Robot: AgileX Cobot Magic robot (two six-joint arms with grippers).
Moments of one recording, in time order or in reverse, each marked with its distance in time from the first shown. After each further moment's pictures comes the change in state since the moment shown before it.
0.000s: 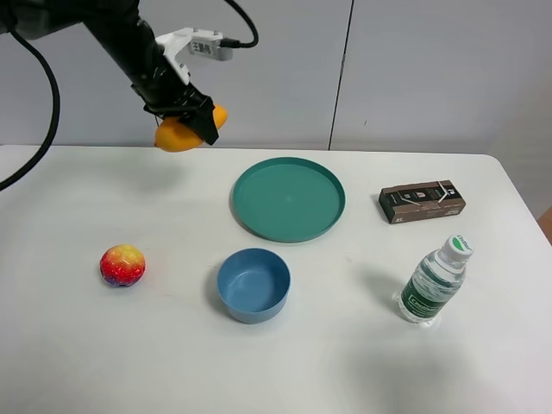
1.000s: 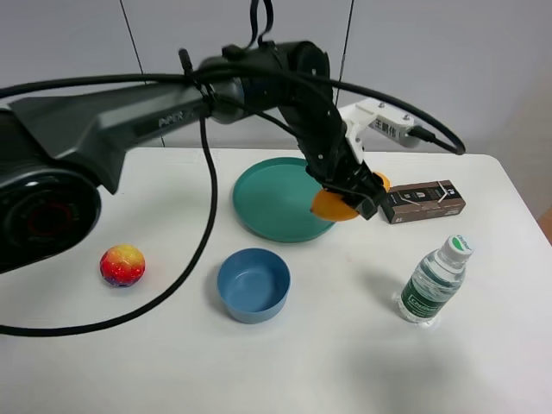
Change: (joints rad) left arm -0.470 0.249 -0.119 -0.082 -0.217 -0.061; right arm 0.000 0.000 0.000 0.000 0.000 0.000
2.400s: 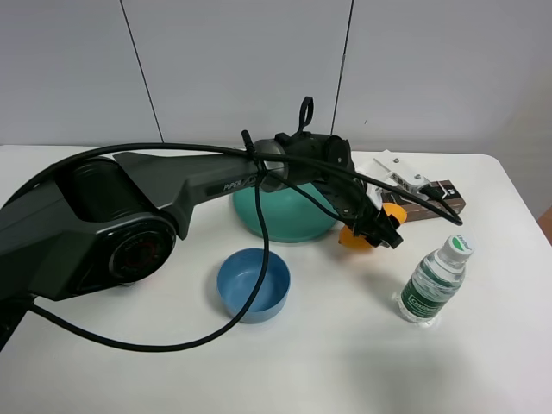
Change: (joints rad) left arm -0.061 0.204 -0.001 -0.036 -0.349 0.094; right arm 0.000 0.000 0.000 0.000 0.000 0.000
